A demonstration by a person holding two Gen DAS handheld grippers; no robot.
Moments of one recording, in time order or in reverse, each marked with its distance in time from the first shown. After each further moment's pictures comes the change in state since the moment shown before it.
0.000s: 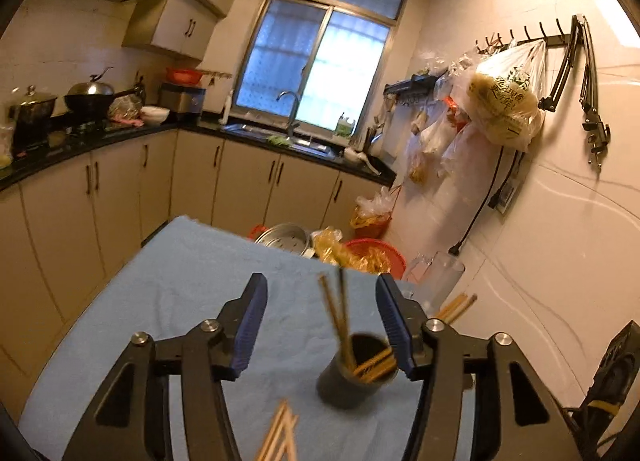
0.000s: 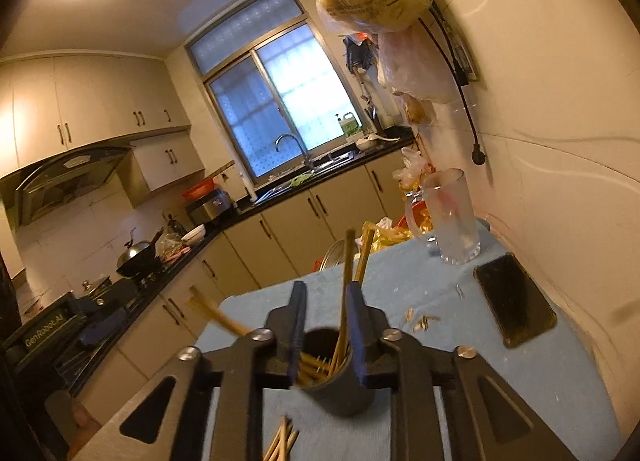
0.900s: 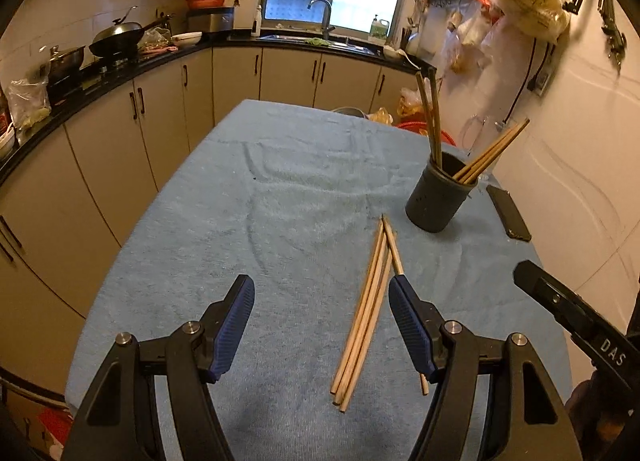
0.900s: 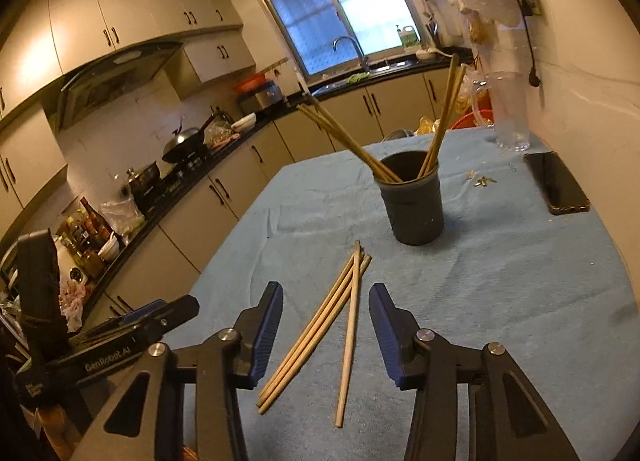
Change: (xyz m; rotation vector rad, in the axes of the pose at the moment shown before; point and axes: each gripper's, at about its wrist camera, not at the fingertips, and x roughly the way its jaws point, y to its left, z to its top) left arm -0.053 0.068 -0.106 0.081 0.341 0.164; right arm -0.046 0.059 -0.109 -0.132 0.368 0.136
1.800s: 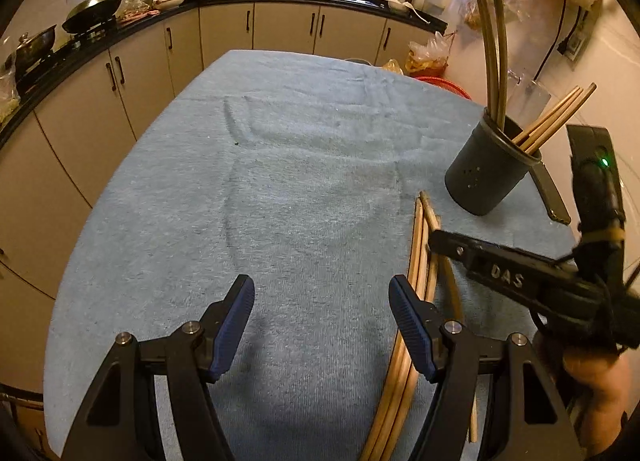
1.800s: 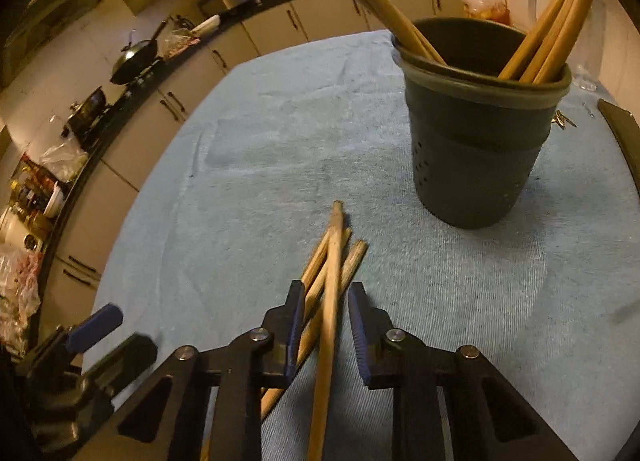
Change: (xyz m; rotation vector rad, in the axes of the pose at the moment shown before) left arm 0.103 0.007 0.018 0.024 0.164 0.002; right arm 0.194 -0.024 0.019 -0.001 0.370 -0.096
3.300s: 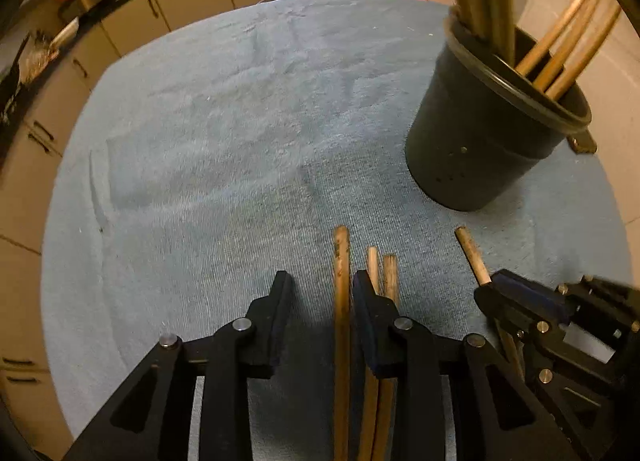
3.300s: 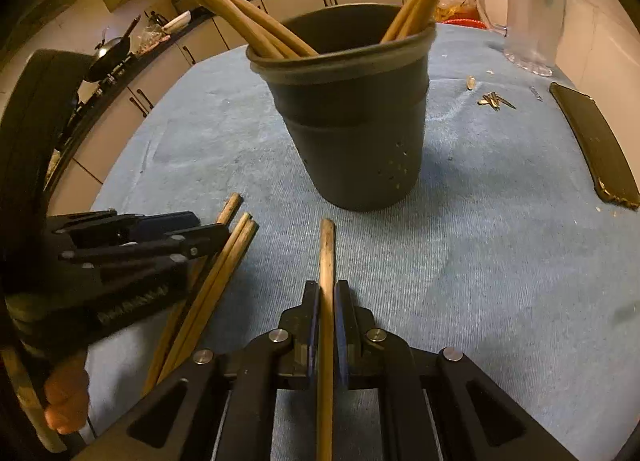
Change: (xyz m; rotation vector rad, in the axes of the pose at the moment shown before) left arm 0.121 -0.122 0.074 0.336 0.271 0.032; right arm -0.014 -0.041 -0.004 -0.001 0.035 -0.100
